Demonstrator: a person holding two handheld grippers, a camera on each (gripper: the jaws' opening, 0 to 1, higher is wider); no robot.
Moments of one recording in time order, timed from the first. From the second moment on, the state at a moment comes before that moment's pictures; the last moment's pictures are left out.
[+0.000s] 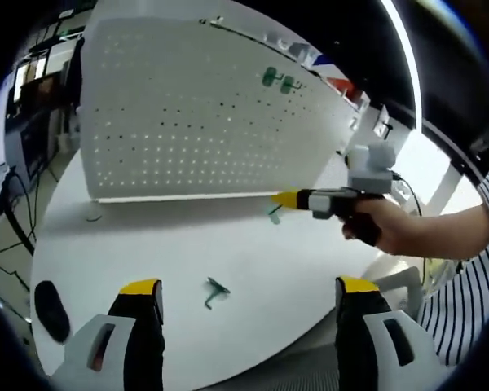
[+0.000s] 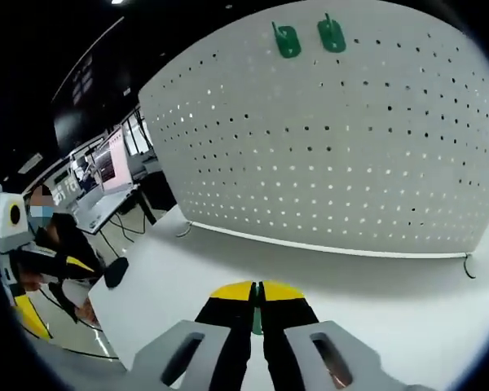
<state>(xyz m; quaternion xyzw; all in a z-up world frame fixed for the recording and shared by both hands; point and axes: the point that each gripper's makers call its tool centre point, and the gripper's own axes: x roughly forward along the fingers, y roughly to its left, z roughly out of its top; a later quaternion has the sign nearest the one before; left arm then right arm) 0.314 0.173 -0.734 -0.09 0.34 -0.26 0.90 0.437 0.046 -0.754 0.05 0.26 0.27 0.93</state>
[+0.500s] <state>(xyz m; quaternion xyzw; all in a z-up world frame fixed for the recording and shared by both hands) 0.333 0.142 -0.728 -0.12 0.34 -0.29 0.89 0.417 0.042 -0.688 0.13 0.20 0.28 0.93</state>
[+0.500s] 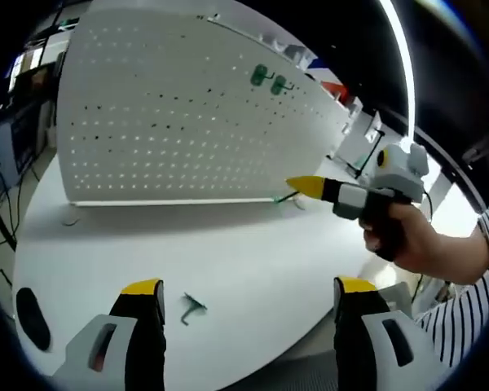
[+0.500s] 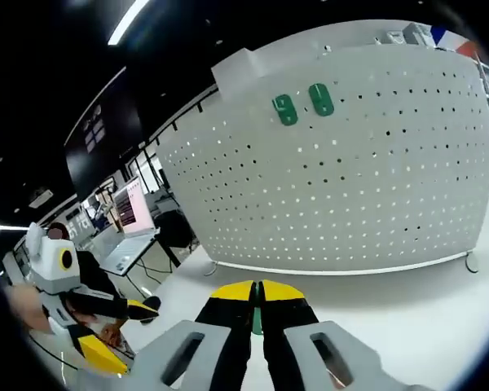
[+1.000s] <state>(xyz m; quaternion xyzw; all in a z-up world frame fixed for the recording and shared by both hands) 0.335 0.126 -0.721 -0.12 0.34 -0.30 0.88 0.373 0.078 -0.658 0.18 0.19 0.34 0.90</state>
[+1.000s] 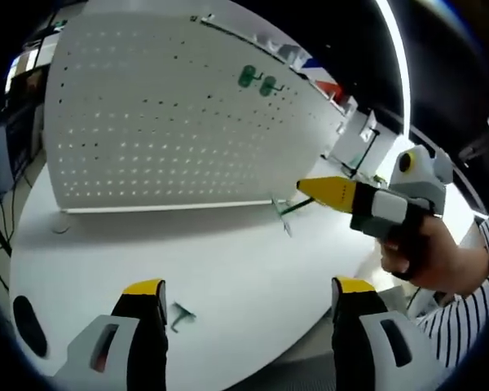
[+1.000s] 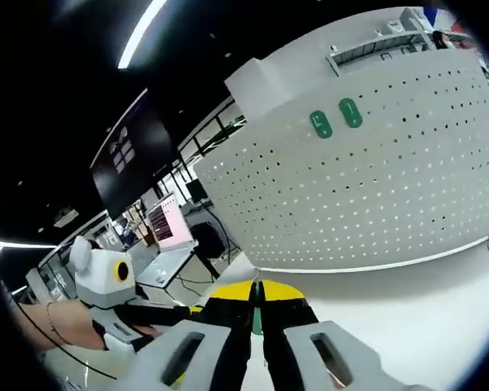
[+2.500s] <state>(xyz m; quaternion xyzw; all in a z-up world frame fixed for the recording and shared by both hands) 0.339 0.111 -0.679 -0.29 0.29 -0.33 0.85 0.339 0.121 -0.626 0.19 0.13 0.40 0.89</state>
